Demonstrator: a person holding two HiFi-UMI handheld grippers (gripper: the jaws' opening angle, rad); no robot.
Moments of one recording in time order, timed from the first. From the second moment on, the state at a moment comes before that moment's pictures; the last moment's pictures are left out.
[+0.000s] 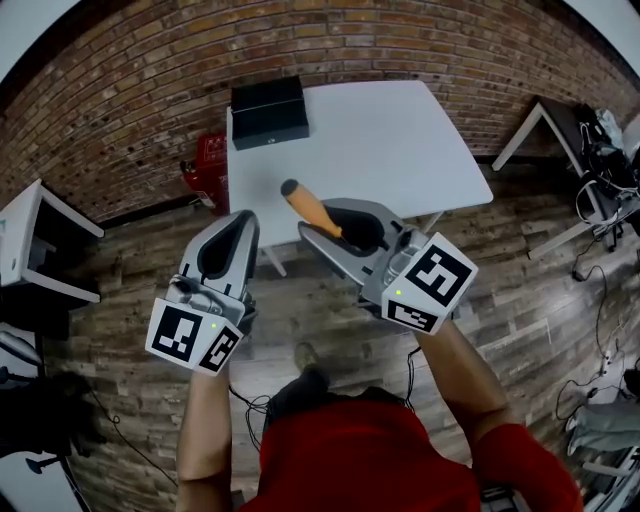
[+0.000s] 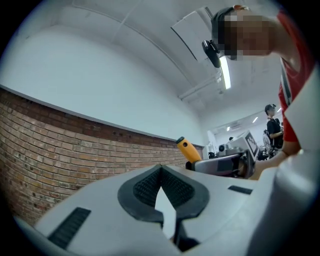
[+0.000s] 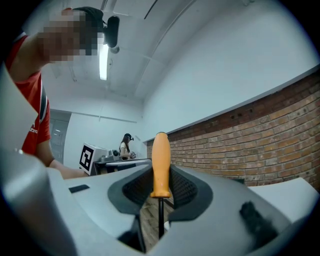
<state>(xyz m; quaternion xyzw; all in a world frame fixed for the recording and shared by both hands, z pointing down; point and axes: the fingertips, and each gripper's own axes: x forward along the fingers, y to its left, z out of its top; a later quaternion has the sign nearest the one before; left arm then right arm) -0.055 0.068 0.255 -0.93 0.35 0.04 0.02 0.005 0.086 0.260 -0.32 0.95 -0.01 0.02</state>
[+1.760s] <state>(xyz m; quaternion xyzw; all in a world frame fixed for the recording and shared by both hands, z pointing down) -0.093 -0.210 0.273 -0.94 0.34 0.05 0.02 -0.032 -0.198 0.279 -0.33 0.94 0.01 -0.05</state>
